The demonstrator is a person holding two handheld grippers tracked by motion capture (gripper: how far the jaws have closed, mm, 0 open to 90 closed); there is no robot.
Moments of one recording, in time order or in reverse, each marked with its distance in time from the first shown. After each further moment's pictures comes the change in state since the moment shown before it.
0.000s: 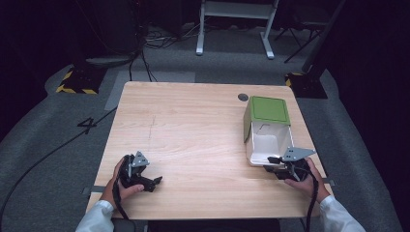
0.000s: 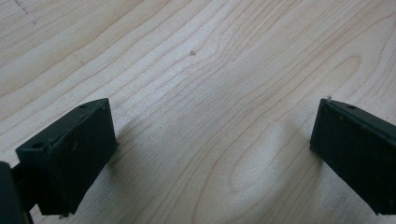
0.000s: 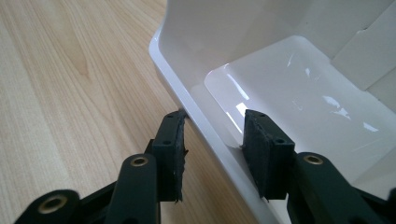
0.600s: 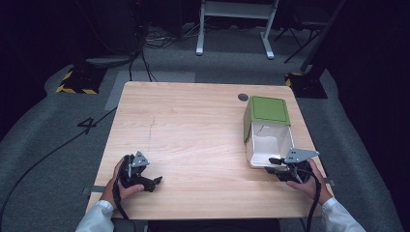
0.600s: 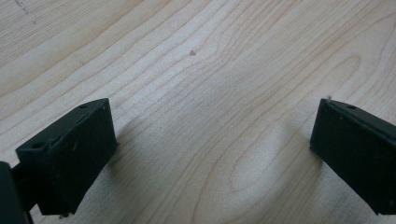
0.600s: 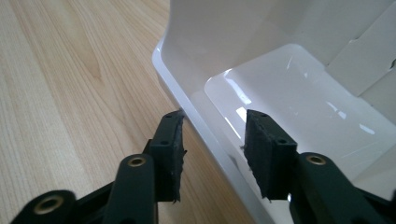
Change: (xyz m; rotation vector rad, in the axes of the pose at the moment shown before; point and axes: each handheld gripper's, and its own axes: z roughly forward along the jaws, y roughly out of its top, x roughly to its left) left arm 0.000 0.000 0.000 0.000 0.000 0.000; right arm 0.004 0.000 -0.009 -0.020 0.008 -0.002
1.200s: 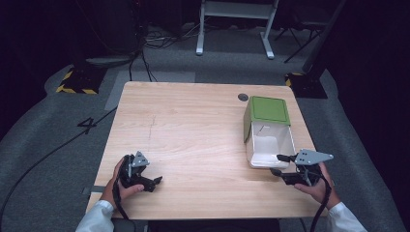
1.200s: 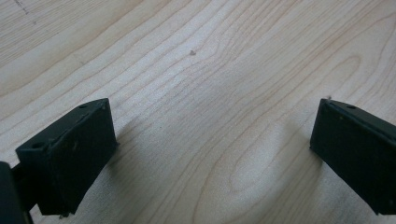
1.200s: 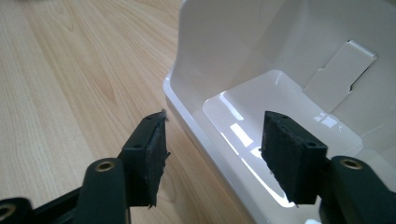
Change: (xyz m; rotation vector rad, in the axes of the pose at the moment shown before) left arm 0.000 0.000 0.000 -0.002 -0.001 0.000; right arm 0.007 0.004 -0.030 -0.087 -0.027 0.000
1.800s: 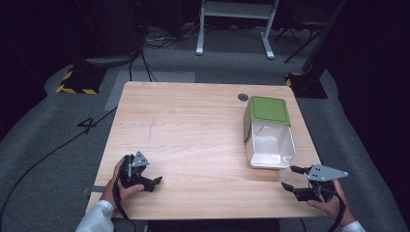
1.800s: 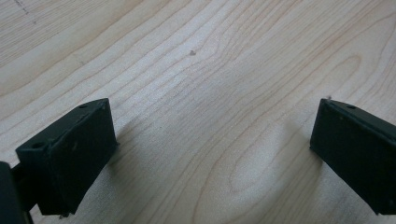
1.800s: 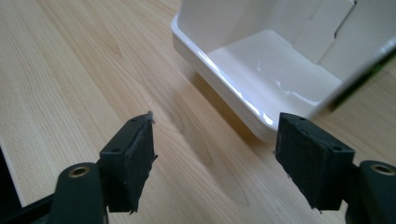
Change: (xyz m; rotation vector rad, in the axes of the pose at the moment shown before) left arm 0.000 0.000 0.000 0.001 0.000 0.000; right arm 0.015 -0.039 -0.031 0.028 -0.055 0.013
